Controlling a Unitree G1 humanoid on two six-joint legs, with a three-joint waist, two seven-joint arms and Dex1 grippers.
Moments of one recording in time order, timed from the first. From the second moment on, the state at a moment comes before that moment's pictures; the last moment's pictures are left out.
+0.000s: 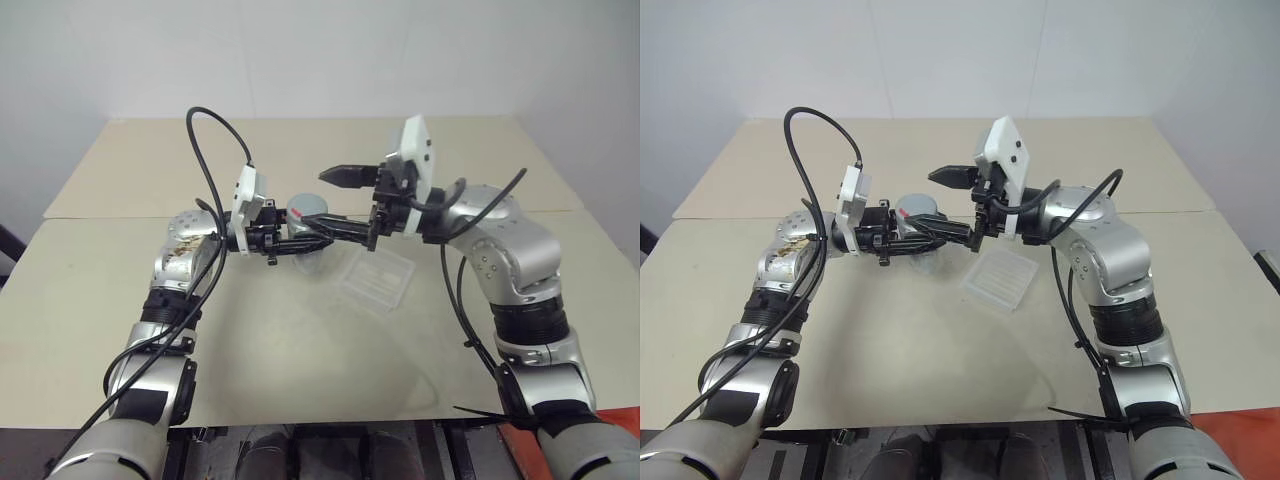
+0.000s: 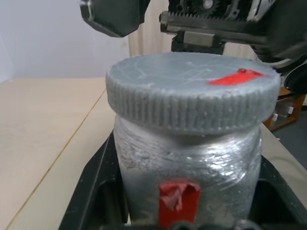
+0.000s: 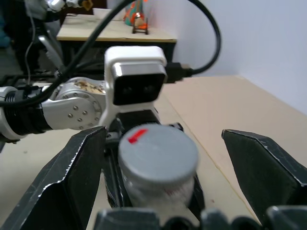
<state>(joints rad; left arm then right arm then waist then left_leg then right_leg) -0.85 0.39 -0.01 0.49 -0.40 0.14 -1.43 -0.87 -0.42 0.12 -0.13 0.49 0.61 0.90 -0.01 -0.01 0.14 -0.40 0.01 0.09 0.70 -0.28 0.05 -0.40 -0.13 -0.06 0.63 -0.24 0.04</state>
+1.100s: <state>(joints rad) -0.85 0.40 -0.01 0.49 -0.40 0.14 -1.43 -0.91 -0.38 0.17 -0.05 0.45 0.62 0.92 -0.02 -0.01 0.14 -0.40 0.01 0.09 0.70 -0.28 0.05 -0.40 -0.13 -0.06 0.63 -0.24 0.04</state>
